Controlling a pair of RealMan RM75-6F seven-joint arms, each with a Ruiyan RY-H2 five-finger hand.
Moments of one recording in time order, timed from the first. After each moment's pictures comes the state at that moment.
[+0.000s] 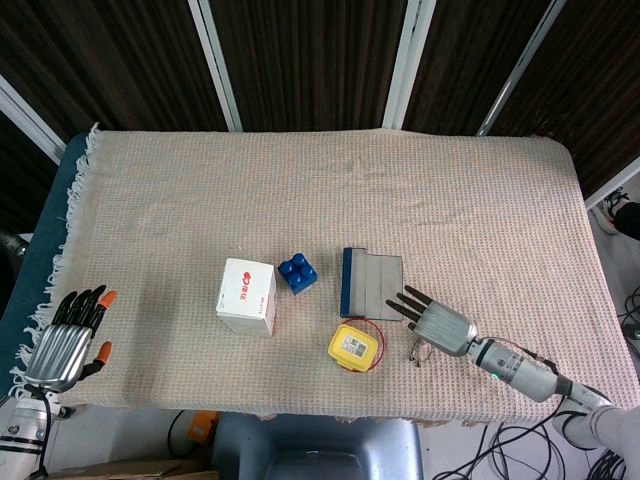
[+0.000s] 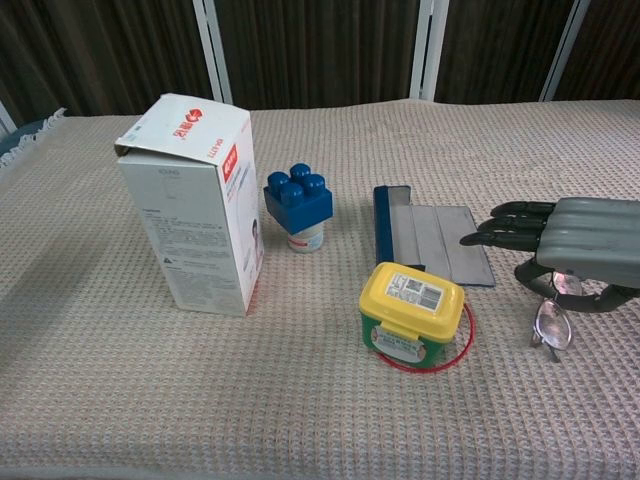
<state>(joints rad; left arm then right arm) -0.23 -1.14 -0.01 -1.63 1.46 1.31 0.18 0.63 -1.48 -0.17 -0.92 -1.93 1.14 -0.09</state>
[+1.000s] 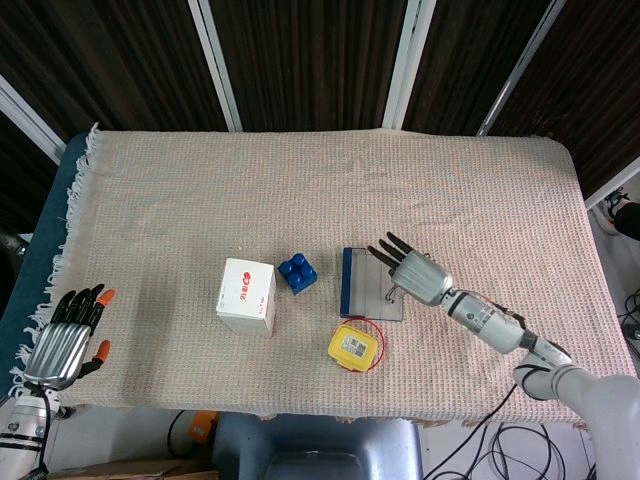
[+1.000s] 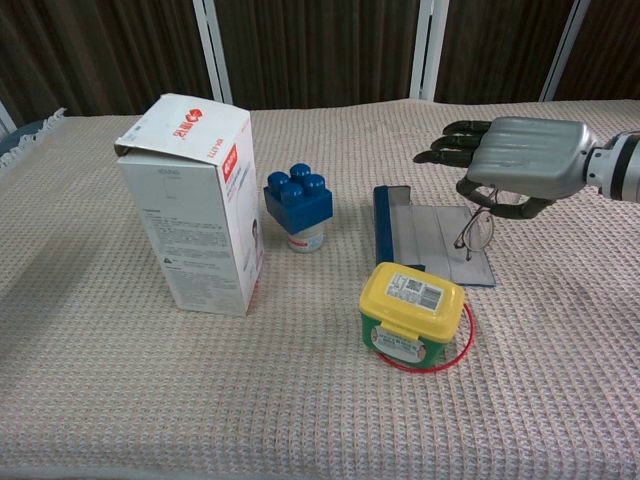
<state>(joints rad) -0.23 -1.14 -0.02 -1.62 1.43 1.29 0.18 0.80 -1.56 -0.04 -0.81 -1.81 1.02 -0.21</state>
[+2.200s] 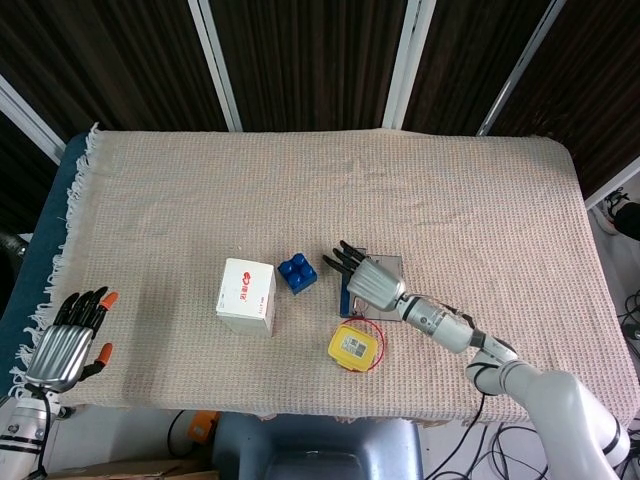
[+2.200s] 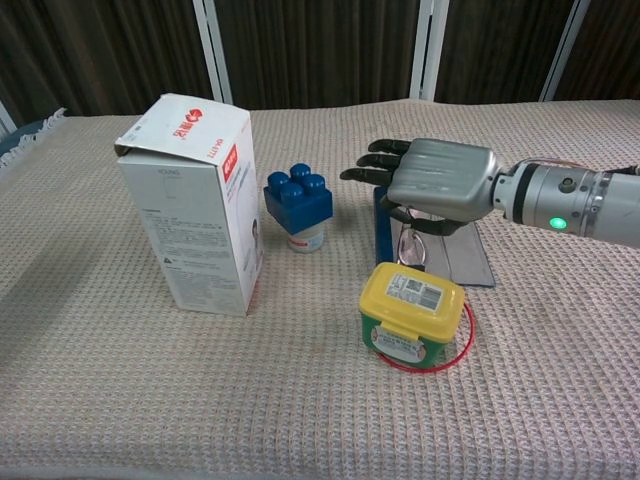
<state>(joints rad) -0.23 -1.13 -0.01 -1.63 1.46 1.29 0.16 0.89 -1.76 -0.04 -0.68 -1.78 1.03 -0.23</state>
